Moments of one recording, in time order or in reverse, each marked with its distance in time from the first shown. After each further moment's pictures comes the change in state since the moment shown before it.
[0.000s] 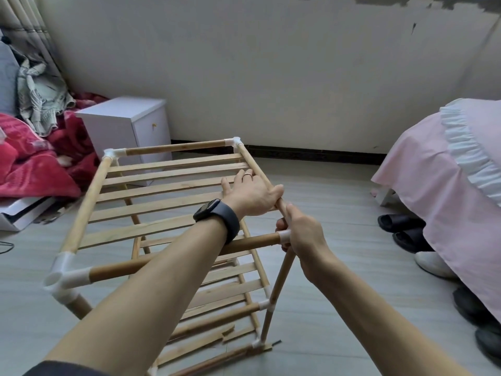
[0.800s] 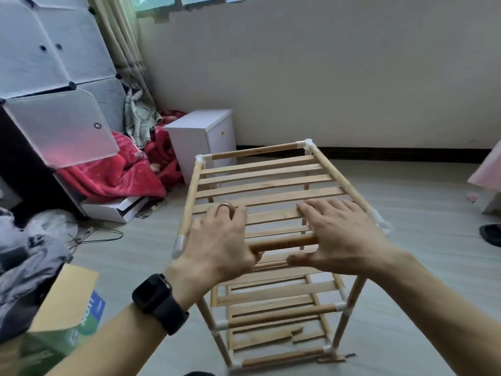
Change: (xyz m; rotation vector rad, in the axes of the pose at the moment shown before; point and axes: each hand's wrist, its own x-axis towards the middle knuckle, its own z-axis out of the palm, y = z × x) left_hand -0.163 -0.151 -0.045 0.362 0.188 0.013; right_hand -0.008 -0.021 0.040 -1.308 -0.315 -0.844
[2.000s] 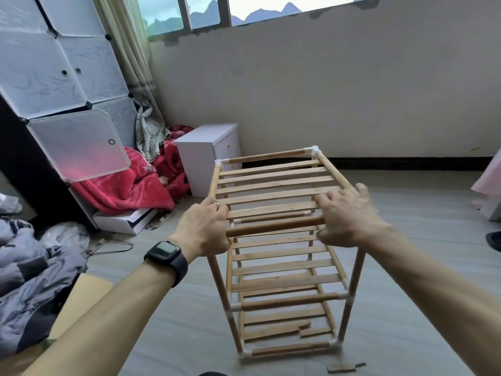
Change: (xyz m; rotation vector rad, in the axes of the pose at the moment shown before) left_hand 0.032 -0.065 -0.005 0.201 0.018 0.093; right_hand 0.037 0.016 -0.012 -0.161 -0.044 0.171
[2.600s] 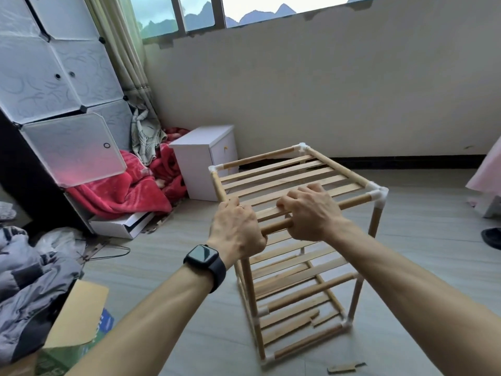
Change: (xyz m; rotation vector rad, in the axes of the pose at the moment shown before) left_hand 0.019 0.068 -0.014 -0.021 0.059 -0.063; right_hand 0.032 -0.034 0.010 0.056 0.245 -0.268
